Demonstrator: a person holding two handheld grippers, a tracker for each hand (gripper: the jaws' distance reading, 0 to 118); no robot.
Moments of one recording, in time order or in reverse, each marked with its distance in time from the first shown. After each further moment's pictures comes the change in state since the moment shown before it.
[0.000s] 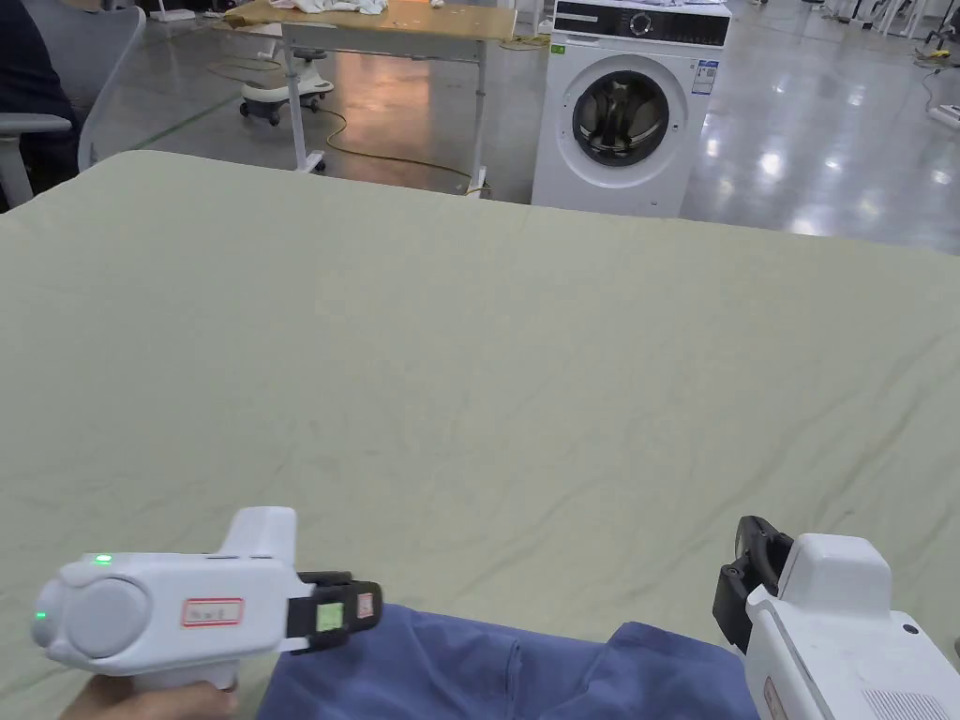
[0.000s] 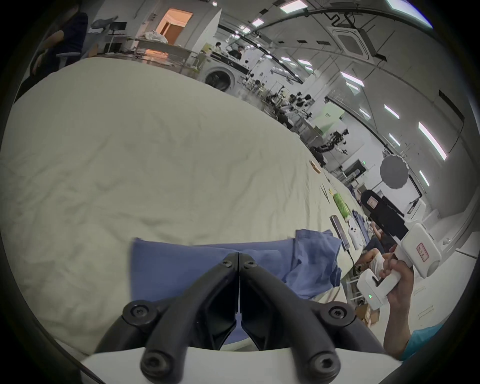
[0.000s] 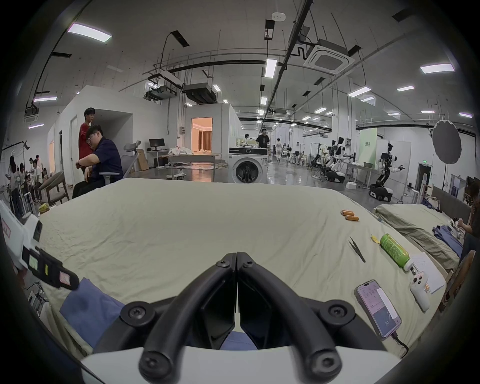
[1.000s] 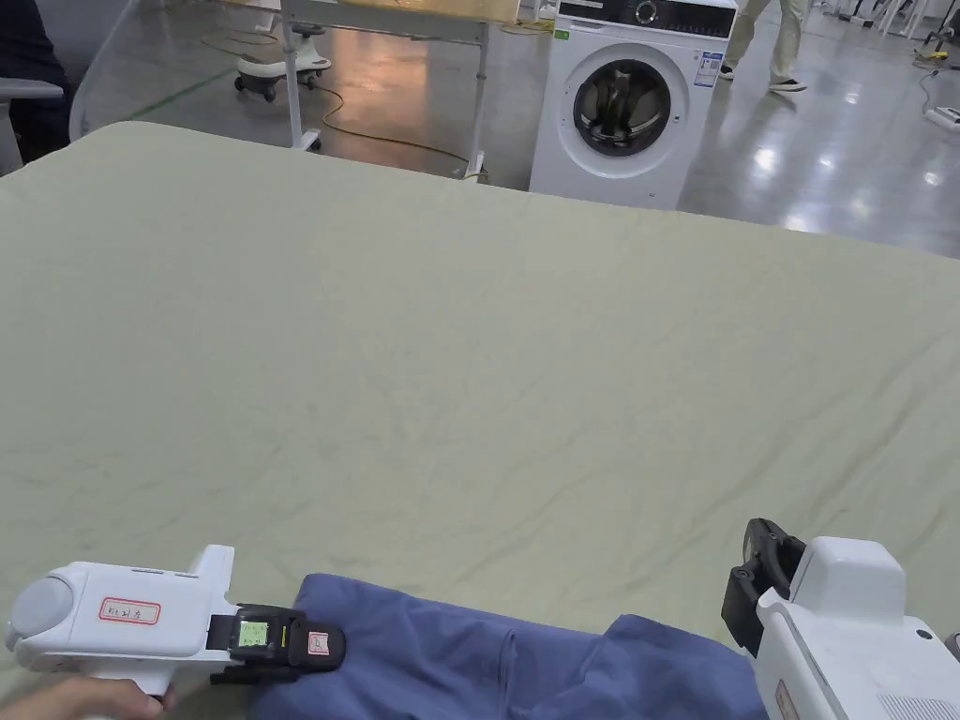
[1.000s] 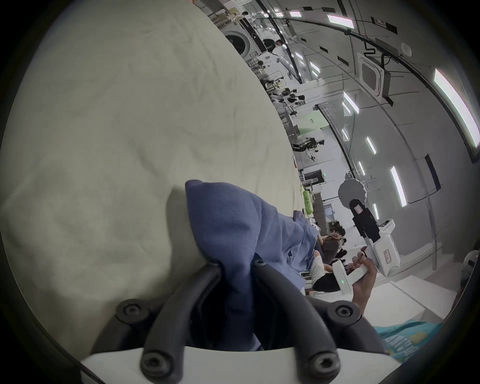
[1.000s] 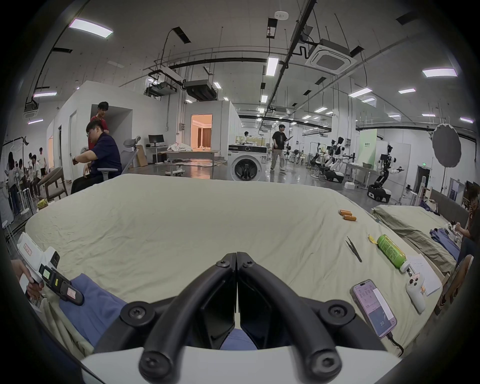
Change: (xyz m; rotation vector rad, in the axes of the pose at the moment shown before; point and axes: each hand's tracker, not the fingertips) left arm -0.122 -0.026 -0.047 -0.173 -0.319 0.276; right arm 0.001 0.000 0.002 -0.020 -0.010 0.017
